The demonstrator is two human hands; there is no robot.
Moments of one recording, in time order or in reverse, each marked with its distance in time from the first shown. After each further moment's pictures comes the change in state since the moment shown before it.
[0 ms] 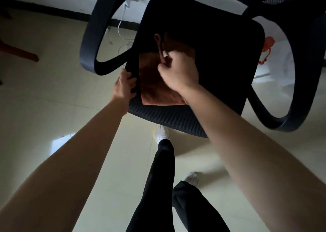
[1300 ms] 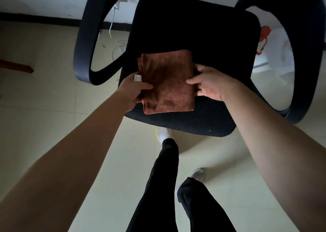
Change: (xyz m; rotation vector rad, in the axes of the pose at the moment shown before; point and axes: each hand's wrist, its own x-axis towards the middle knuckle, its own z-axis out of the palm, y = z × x) left_hand 0.014 0.019 0.016 0.127 -0.319 -0.122; right_hand 0.008 0.090 -0.035 0.860 -0.544 0.497
